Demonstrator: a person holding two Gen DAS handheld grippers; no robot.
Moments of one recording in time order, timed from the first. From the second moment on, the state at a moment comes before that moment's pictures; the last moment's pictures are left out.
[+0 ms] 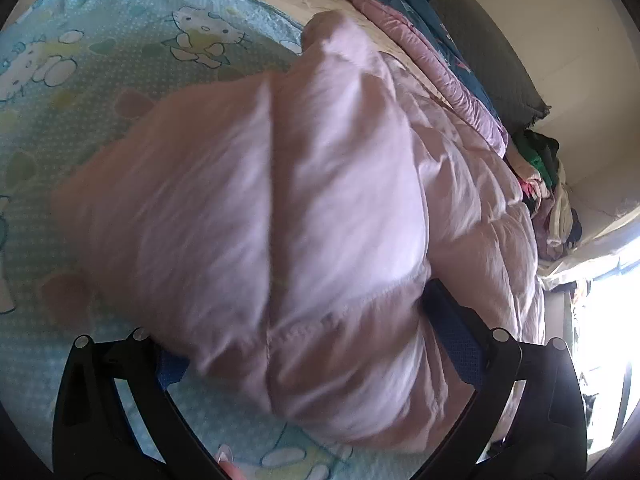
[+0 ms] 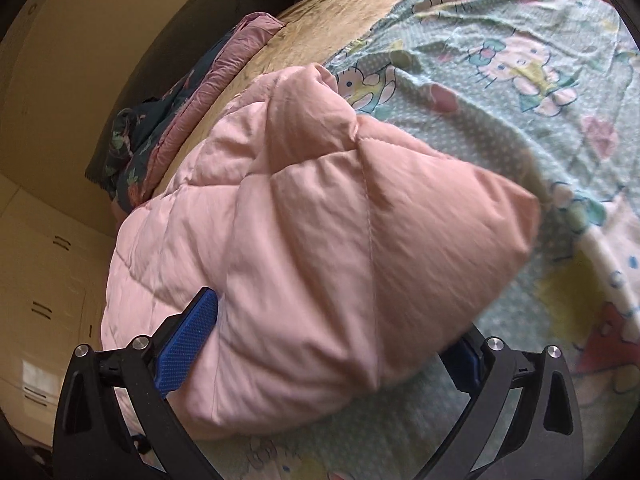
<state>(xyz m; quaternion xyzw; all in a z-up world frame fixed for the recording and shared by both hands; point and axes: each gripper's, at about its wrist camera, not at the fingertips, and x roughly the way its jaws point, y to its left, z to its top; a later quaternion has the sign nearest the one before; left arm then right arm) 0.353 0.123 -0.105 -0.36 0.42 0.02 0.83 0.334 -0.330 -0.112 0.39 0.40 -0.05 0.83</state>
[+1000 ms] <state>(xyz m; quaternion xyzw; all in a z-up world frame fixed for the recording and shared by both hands) 0.332 0.081 0.002 -0.15 0.35 0.01 0.93 0.318 -0.266 0.002 0.16 0.33 0.02 0.93</state>
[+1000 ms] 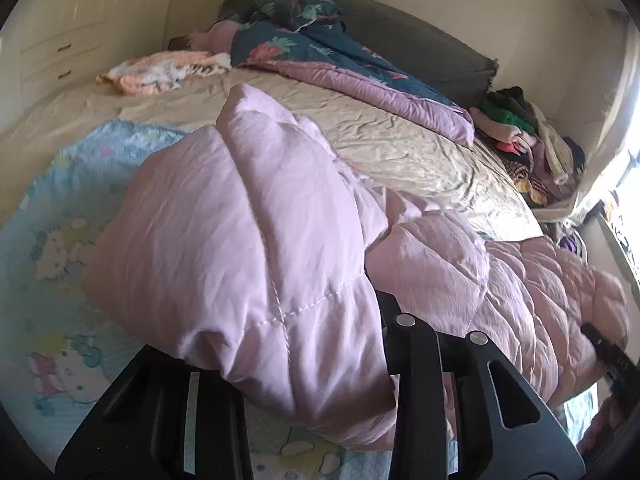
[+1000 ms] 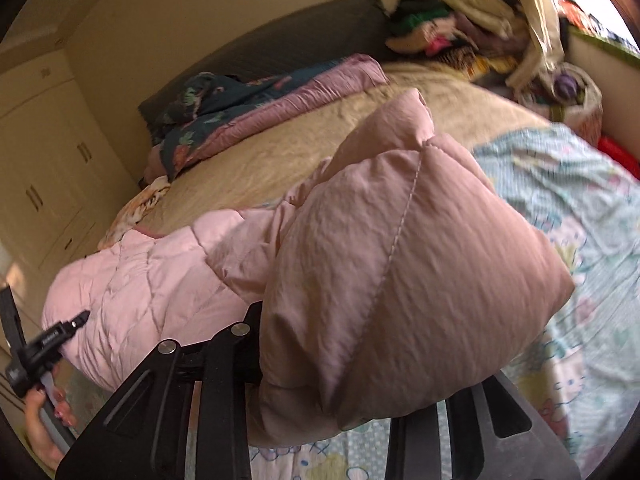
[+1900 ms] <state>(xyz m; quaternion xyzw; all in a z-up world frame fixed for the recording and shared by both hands) 0.223 0.082 0.021 -0.12 0.34 -0.02 0.93 0.195 -0.246 0.028 0.14 0.33 0.03 0.93</state>
